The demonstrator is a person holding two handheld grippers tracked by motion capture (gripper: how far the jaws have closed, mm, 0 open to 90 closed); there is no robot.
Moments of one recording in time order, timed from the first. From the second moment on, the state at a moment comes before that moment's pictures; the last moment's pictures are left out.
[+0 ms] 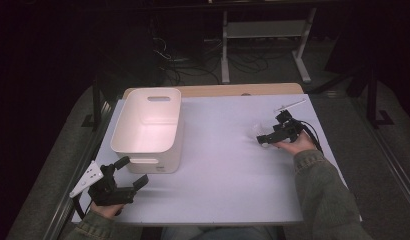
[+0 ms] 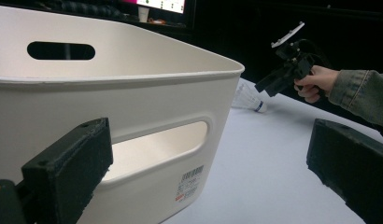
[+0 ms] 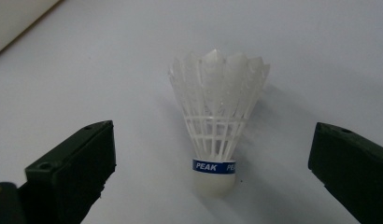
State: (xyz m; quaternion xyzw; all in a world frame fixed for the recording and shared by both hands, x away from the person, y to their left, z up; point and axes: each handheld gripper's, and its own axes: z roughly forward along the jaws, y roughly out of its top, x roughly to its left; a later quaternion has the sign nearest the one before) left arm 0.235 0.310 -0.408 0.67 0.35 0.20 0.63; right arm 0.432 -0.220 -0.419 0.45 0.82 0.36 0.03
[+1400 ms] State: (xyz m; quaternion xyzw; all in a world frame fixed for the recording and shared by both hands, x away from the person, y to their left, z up) left arm 0.235 0.309 -0.408 0.67 0.35 0.20 0.62; right arm 0.438 -0.222 -0.435 0.44 0.84 0.32 -0.01
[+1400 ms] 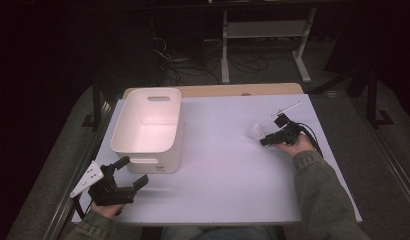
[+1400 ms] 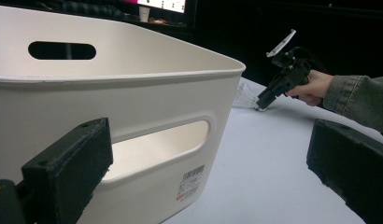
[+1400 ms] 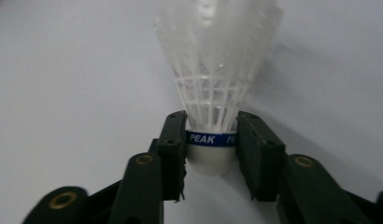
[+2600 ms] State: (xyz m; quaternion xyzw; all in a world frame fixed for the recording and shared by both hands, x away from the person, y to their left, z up) left arm 0.236 0.309 -0.409 0.67 0.35 0.20 0.62; right arm 0.421 -0.213 -0.408 0.42 0.84 0.35 -0.01
